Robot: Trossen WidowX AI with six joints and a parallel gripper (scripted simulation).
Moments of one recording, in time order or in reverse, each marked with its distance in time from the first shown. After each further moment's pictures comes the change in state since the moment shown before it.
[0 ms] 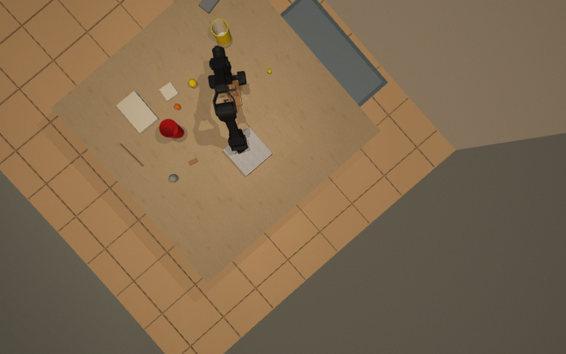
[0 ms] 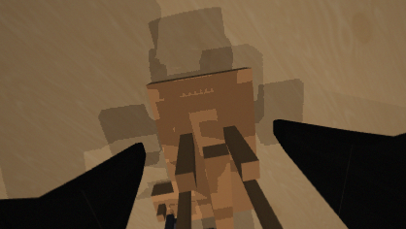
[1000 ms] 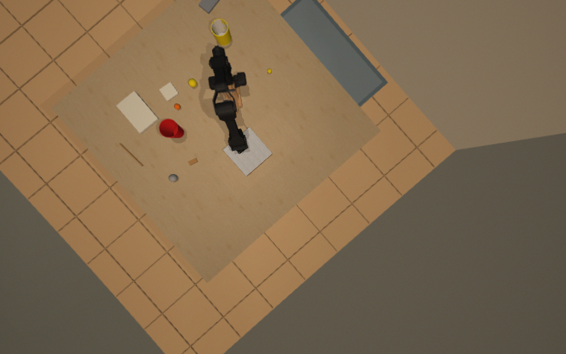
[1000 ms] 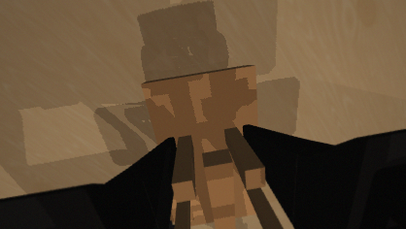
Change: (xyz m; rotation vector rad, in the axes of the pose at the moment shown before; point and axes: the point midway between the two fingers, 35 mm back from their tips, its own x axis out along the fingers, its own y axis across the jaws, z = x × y) arm -0.004 0.000 -0.008 -0.005 0.052 -0.004
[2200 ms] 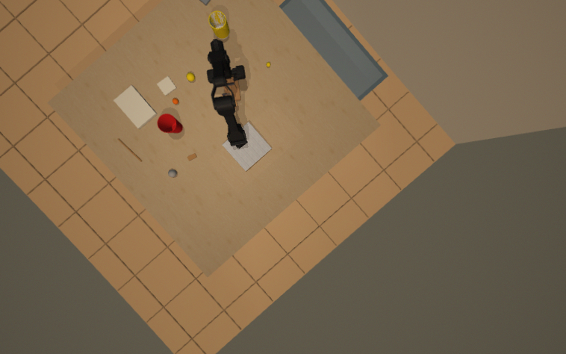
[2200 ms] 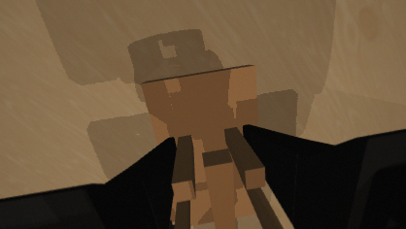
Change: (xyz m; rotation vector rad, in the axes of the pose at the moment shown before) arm 0.008 0.000 0.008 0.006 -0.041 0.002
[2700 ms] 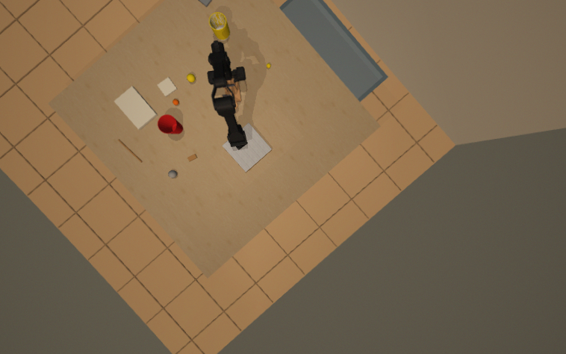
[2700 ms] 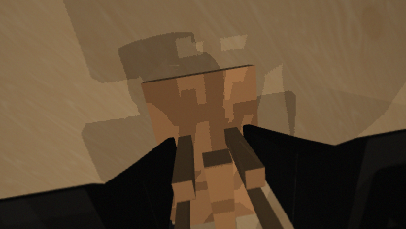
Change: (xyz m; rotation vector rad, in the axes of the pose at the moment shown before) arm 0.003 0.000 0.000 -0.001 0.001 0.000
